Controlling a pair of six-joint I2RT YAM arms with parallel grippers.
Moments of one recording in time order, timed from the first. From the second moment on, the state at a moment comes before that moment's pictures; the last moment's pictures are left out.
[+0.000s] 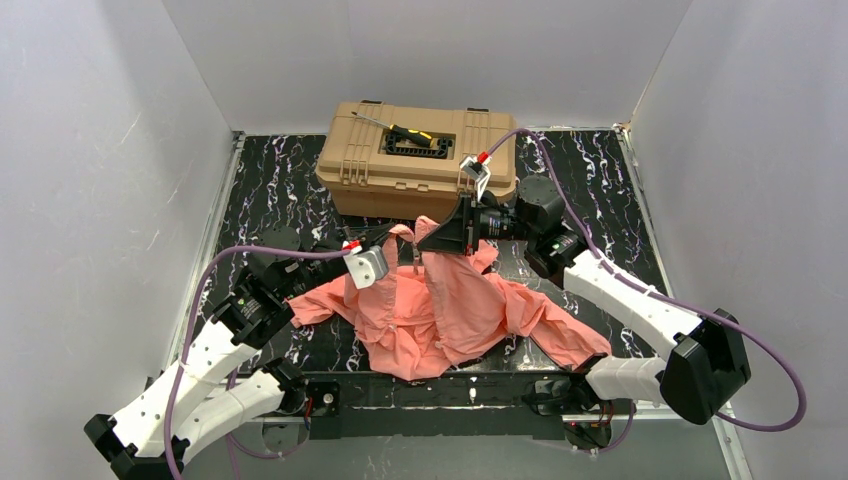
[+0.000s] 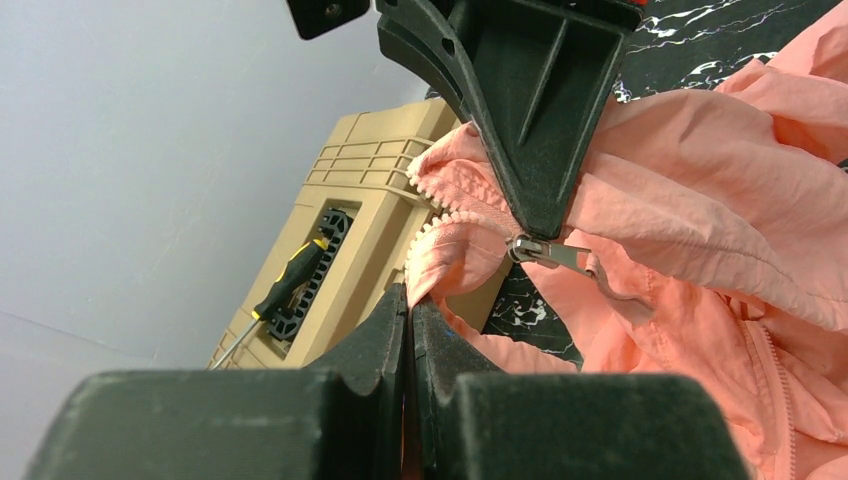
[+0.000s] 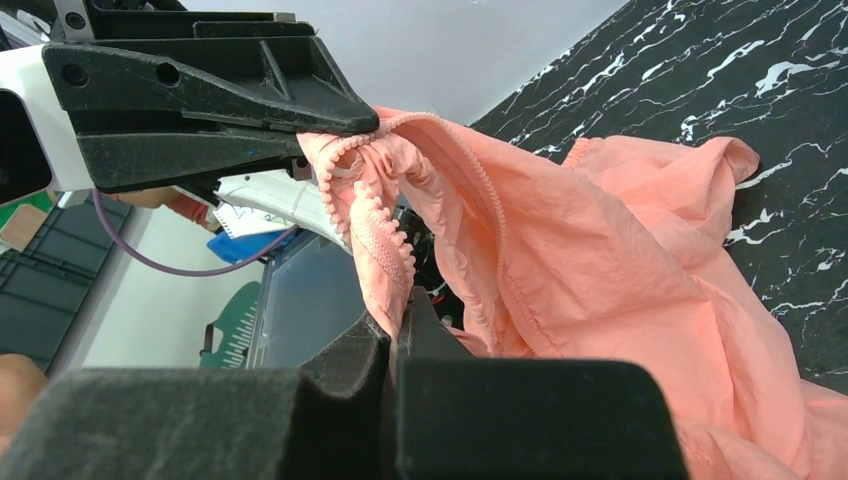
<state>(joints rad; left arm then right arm) -0.71 0.74 0.87 -0.17 0.35 0.74 0.68 1.23 0.93 0.29 -0.85 0.73</state>
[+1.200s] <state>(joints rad) -0.71 0.76 0.80 -0.29 0.42 0.72 0.68 1.22 0.94 0.07 -0.72 0.56</state>
